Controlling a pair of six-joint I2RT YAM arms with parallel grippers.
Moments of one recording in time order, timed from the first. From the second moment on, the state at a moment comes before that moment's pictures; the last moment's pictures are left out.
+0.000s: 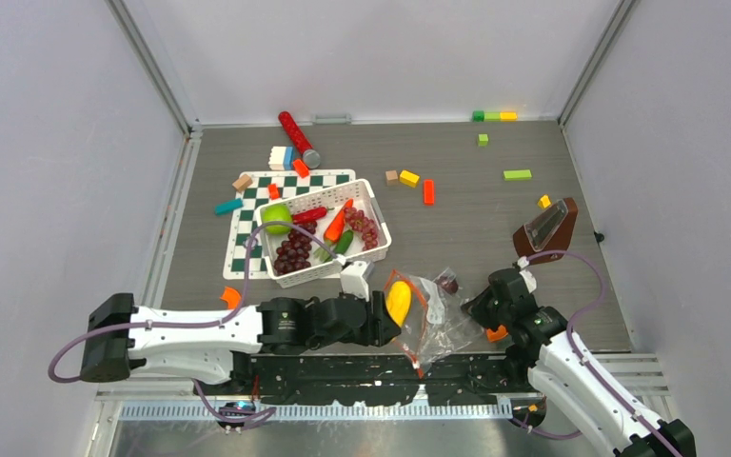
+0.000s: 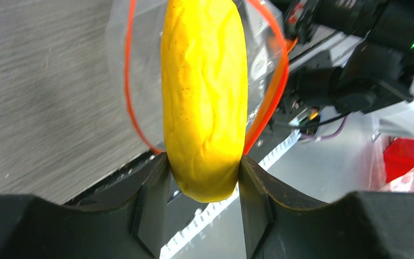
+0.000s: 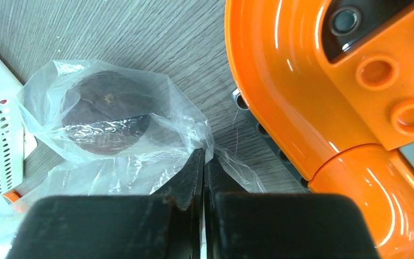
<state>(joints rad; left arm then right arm) -1.41 1.10 0.71 -0.23 -0.34 -1.05 0.40 0.55 0.21 -0.57 0.05 1.10</state>
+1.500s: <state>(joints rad) -0.74 1.15 0.98 -0.49 -0.14 -0.70 0.40 0.56 0.25 -0.62 0.10 1.10</state>
